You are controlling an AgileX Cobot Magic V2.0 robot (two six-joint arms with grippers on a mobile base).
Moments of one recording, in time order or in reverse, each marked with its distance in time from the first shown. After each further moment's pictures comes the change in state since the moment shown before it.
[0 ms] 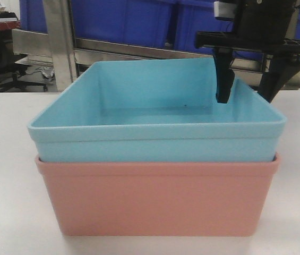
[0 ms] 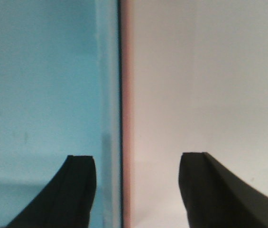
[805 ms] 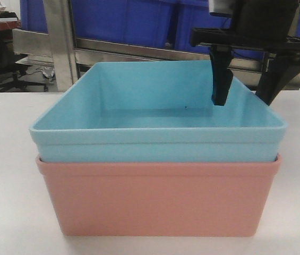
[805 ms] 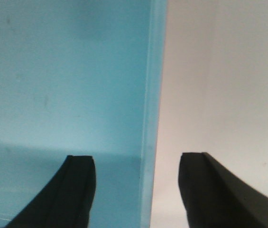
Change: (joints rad) left arm 0.002 0.000 0.002 -0.002 -0.027 0.000; right arm 0.051 -0.075 0.076 -0.001 -0.027 -0.013
